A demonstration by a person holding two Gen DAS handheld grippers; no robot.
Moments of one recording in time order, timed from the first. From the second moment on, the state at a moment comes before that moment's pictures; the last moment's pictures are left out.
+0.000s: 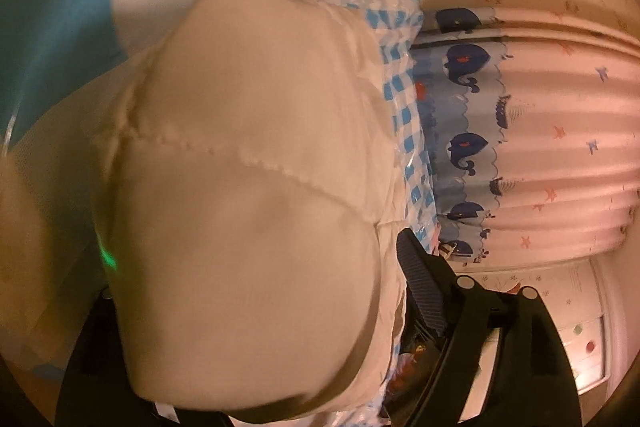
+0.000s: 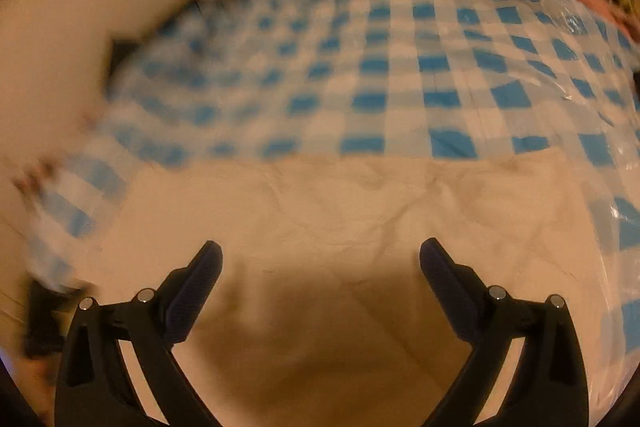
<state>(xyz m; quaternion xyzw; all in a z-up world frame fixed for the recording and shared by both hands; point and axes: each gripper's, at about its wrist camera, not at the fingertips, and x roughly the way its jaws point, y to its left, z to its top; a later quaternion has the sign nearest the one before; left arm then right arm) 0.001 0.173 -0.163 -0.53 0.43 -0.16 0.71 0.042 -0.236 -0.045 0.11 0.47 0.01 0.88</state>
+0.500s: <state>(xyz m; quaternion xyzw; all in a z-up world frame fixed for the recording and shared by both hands) 0.007 0.161 -0.136 -0.47 0.43 -0.16 0.76 -0.017 -0.216 -0.086 0.00 0.51 0.02 0.86</state>
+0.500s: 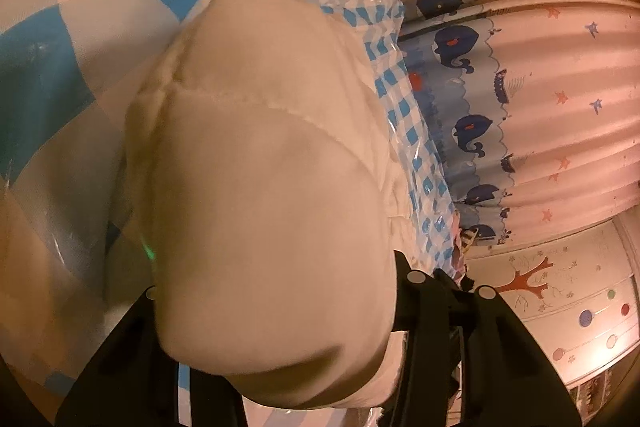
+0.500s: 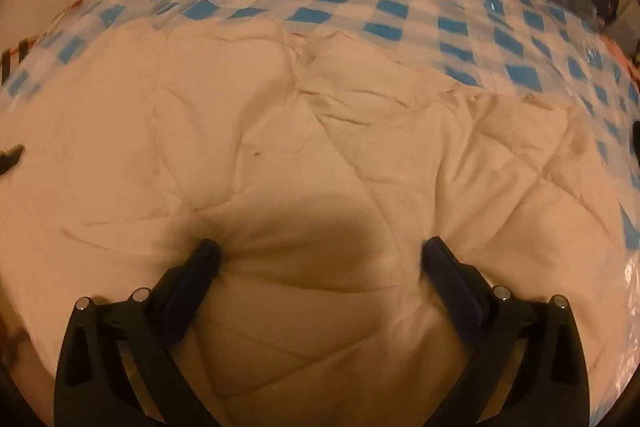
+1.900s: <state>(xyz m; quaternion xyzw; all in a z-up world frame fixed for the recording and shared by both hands) -0.041 0.052 -0.007 -0.24 0.36 -0.18 0.88 -0.069 -0.194 -0.074 -0.03 0.48 0.08 0.87</state>
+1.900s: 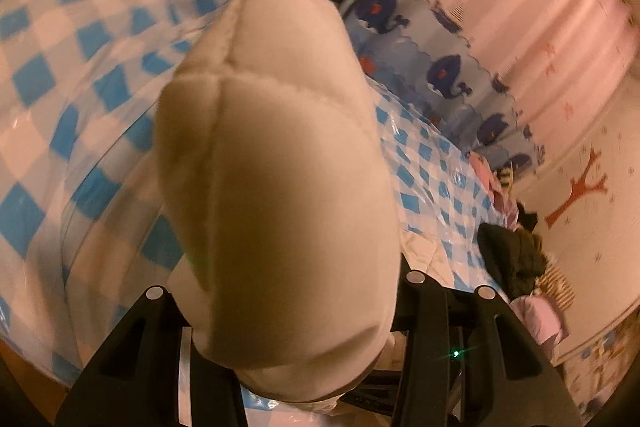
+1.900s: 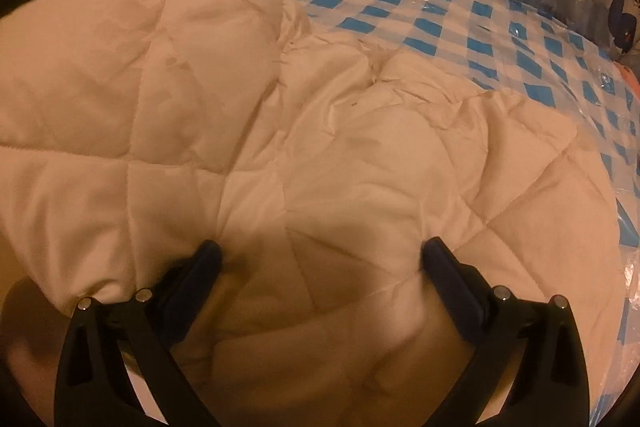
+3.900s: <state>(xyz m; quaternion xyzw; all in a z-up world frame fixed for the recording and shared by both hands) -0.167 -0.171 0.038 0.11 0.30 -0.38 0.87 -0.150 -0.479 -0.088 0.40 0.40 0.10 0.82</state>
